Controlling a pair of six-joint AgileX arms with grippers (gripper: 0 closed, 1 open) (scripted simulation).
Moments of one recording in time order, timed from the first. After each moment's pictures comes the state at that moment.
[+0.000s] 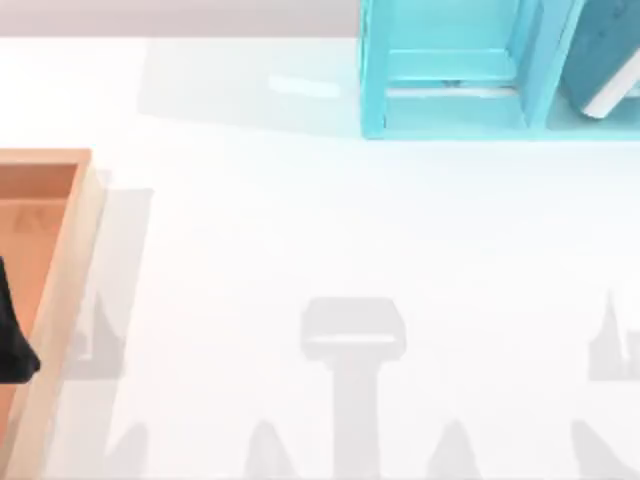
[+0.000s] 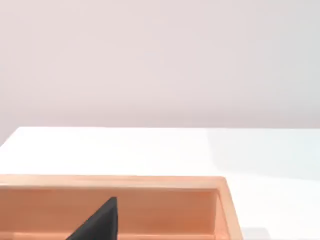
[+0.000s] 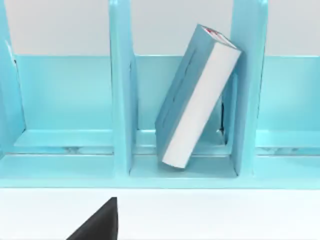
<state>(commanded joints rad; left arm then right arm) 0.00 0.00 0.00 0.00 0.00 0.00 0.00 0.00 0.00 0.00 0.00 0.00</state>
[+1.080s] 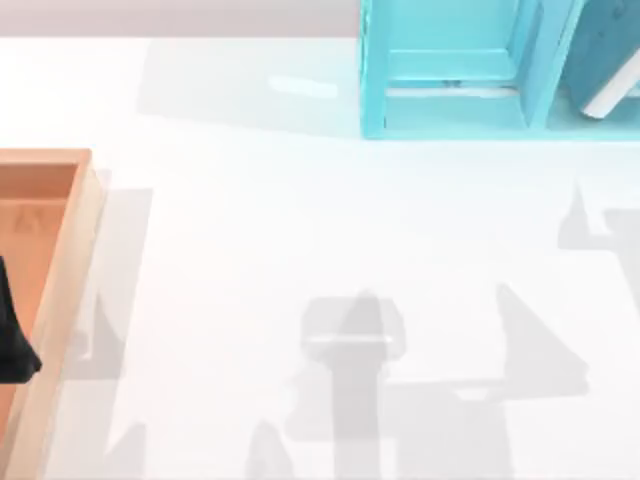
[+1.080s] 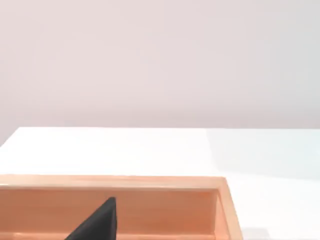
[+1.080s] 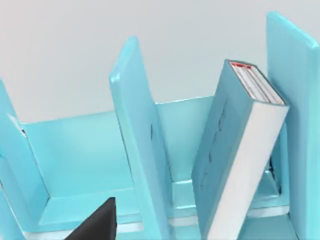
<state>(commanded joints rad) 0.00 0.00 0.00 0.00 0.00 0.00 -0.04 1.06 0.40 0.61 -0.08 0.19</state>
